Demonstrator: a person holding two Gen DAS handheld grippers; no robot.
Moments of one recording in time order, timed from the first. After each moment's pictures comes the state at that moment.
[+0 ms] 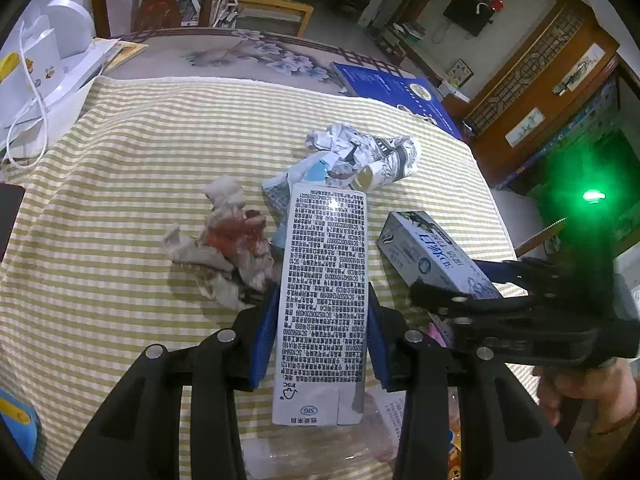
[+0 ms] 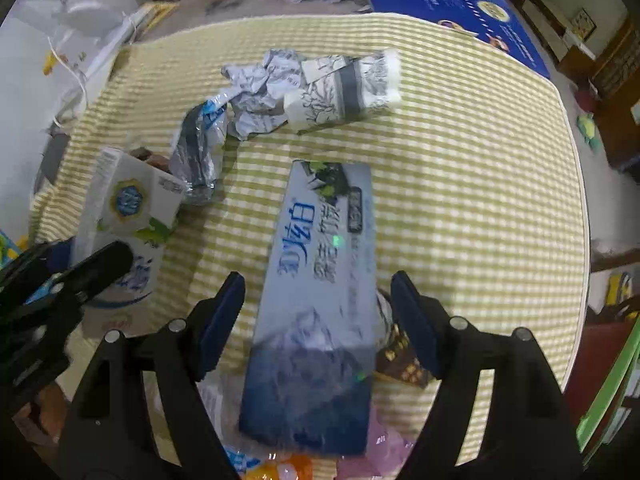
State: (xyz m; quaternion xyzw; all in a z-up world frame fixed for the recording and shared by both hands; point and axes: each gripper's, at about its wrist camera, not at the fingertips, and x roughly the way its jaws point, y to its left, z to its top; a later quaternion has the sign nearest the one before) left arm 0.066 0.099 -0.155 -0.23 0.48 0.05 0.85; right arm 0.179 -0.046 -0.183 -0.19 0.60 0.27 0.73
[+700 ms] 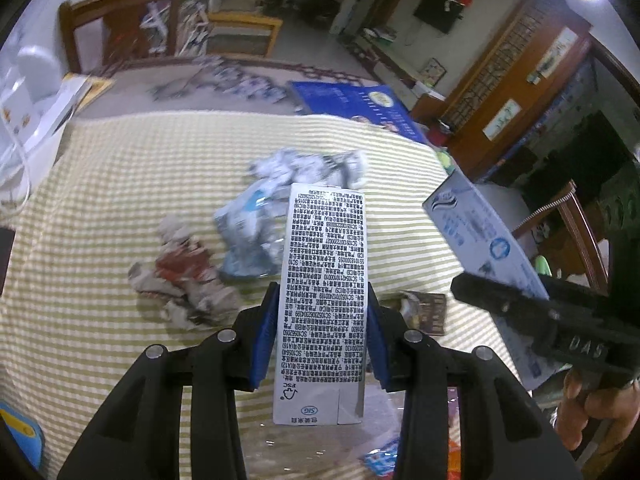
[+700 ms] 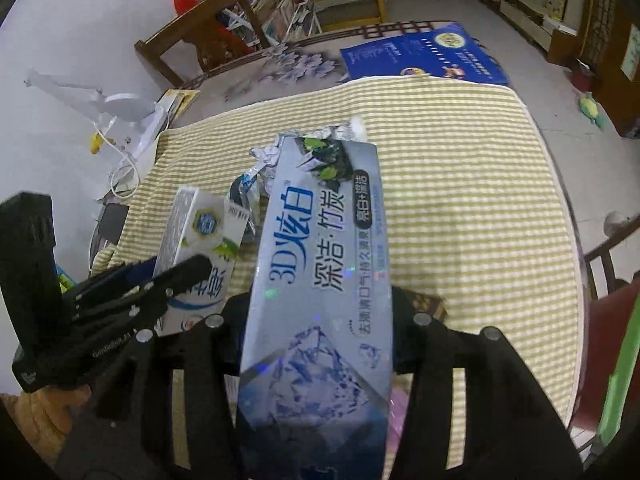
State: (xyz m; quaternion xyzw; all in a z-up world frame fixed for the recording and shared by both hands) left arm 0.075 0.061 -0.119 -0.19 0.46 0.01 0.87; right arm 0.156 -0.127 -0.101 -0.02 0.54 0.30 0.79
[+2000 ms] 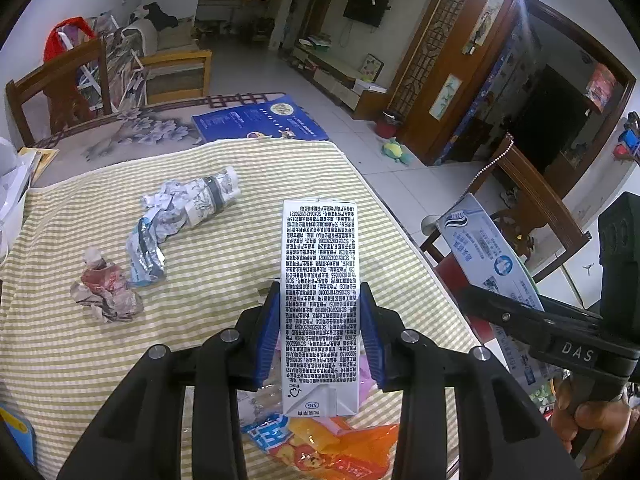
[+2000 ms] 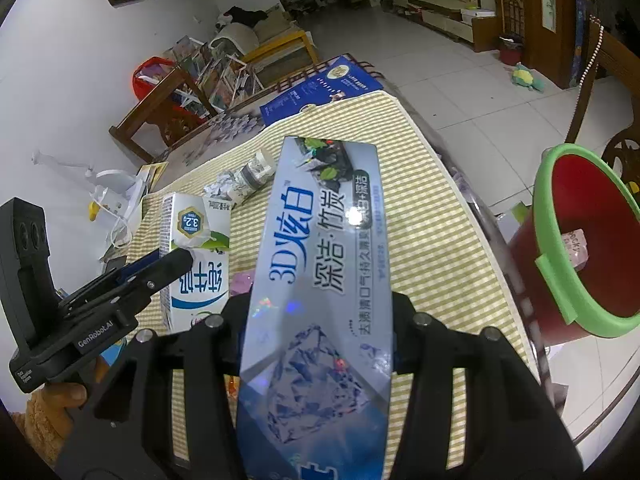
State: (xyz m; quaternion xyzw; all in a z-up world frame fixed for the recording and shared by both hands) left arm 0.055 -0.053 -0.071 -0.13 0.42 -0.06 0.89; right arm 0.101 -0.262 -0.075 0.09 0.49 0.21 0.84
